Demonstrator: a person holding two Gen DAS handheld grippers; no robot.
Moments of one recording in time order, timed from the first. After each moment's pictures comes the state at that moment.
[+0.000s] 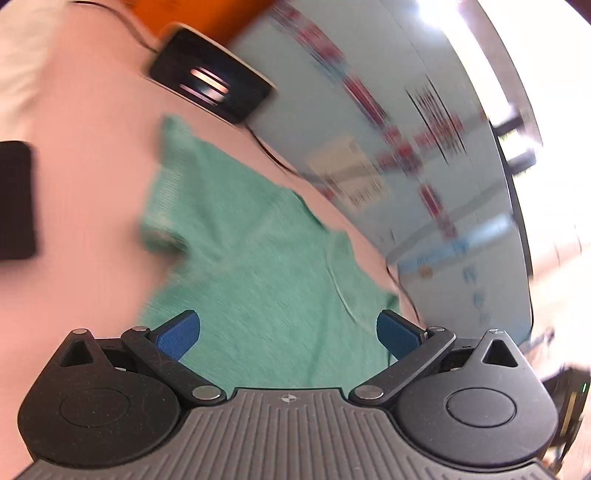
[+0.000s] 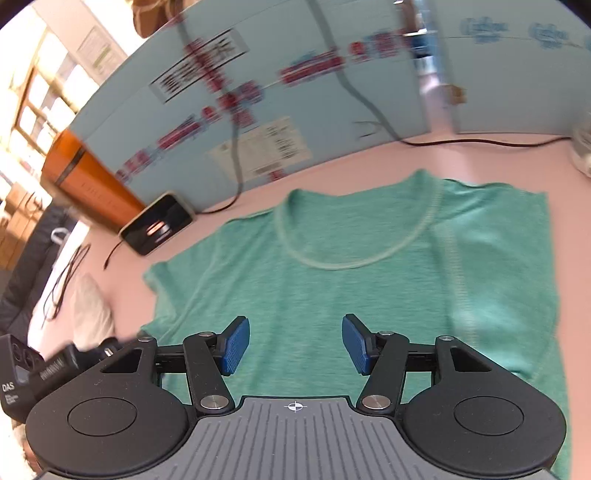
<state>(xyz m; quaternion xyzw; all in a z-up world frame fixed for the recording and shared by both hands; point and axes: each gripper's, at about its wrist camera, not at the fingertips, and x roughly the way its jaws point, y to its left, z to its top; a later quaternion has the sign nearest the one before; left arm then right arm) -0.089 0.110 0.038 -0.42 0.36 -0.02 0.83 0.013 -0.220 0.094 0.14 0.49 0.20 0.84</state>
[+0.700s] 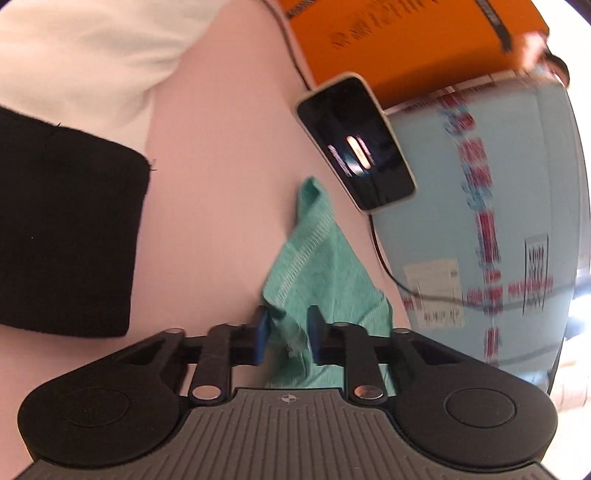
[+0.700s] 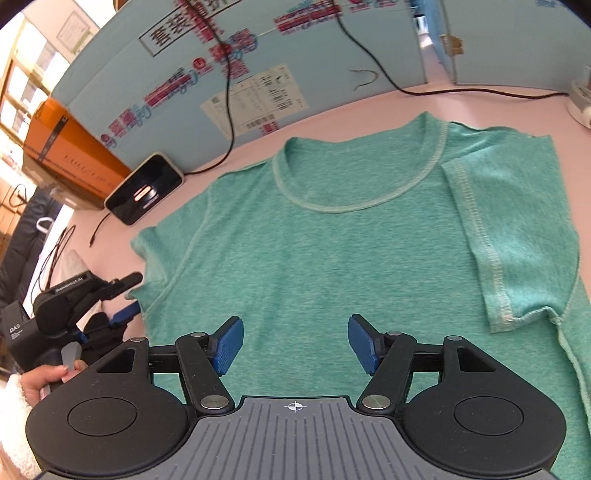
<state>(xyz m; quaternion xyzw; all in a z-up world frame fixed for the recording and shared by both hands) -0.058 0.169 -0.004 -0.56 0.33 0.11 0.75 -0.006 -0.211 0.075 0.15 0.52 0.16 0.83</state>
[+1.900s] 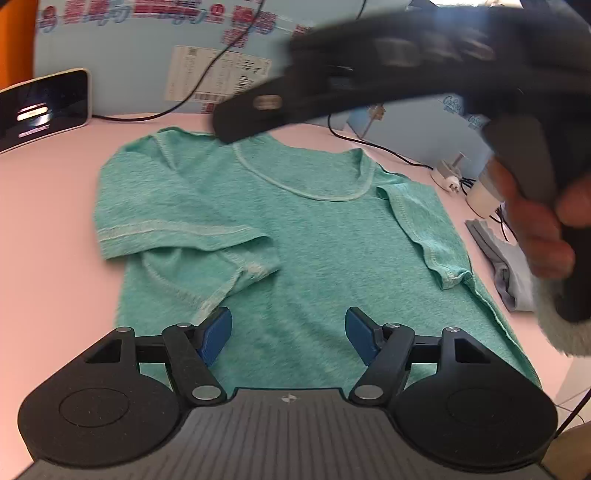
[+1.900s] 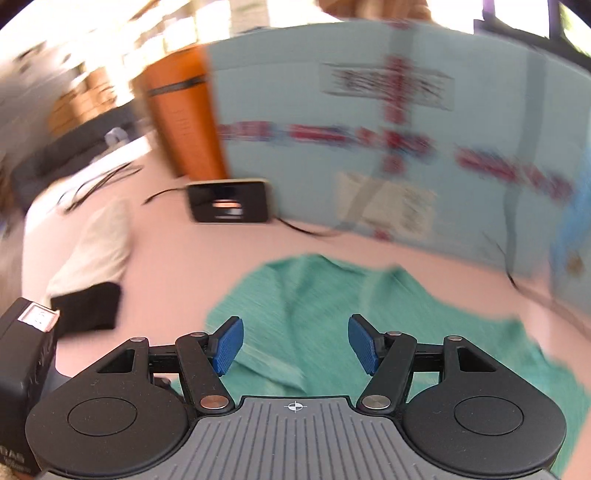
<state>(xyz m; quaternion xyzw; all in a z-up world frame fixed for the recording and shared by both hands) -0.073 -0.017 0.033 -0.10 0.42 -0.18 0.89 0.014 -0.117 0.102 -0.11 0.36 0.35 0.86</state>
